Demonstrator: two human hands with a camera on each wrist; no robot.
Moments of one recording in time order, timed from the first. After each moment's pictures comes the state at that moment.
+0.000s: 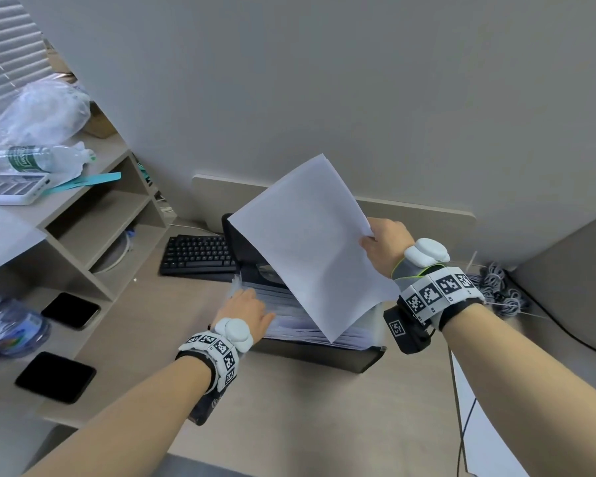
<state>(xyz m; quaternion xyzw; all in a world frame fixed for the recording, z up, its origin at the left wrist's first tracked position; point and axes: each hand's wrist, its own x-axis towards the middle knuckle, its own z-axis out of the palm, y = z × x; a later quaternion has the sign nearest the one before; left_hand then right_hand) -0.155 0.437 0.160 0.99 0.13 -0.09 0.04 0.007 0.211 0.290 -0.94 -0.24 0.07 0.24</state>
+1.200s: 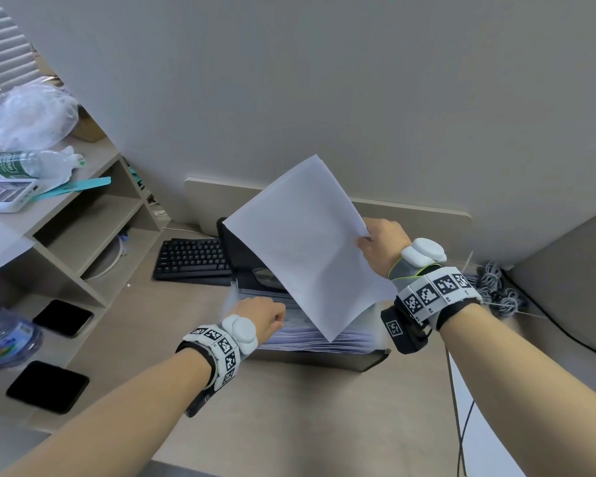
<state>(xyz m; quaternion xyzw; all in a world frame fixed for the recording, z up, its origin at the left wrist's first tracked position) -0.130 0.422 0.167 0.99 0.00 -0.15 0.07 0.023 0.208 0.285 -0.93 -0.23 0.09 0.26</state>
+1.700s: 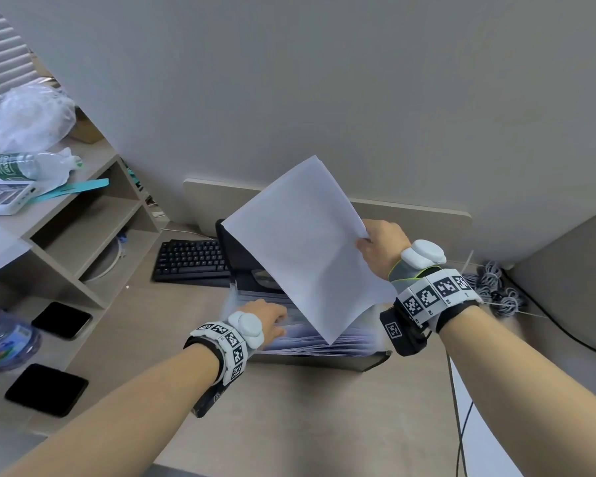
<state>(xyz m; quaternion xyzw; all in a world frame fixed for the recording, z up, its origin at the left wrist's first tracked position) -0.123 0.414 0.172 0.97 0.05 -0.23 0.07 0.024 0.209 0.283 -0.93 -0.23 0.08 0.26</state>
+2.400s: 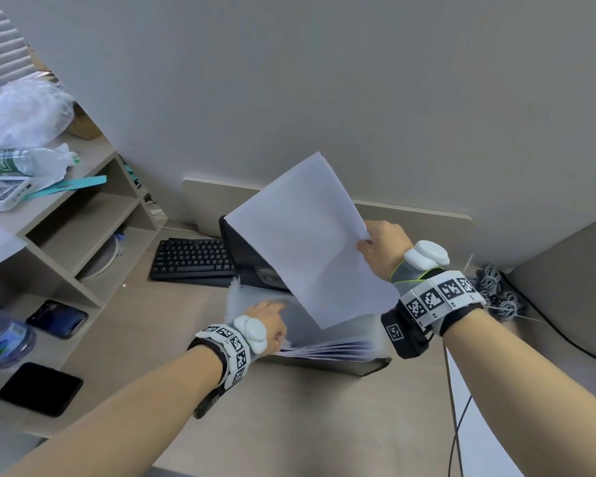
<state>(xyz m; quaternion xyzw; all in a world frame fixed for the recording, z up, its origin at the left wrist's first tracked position) -0.122 0.413 0.152 0.97 -0.02 -0.24 0.05 0.023 0.210 0.292 -0.93 -0.23 0.09 0.26</state>
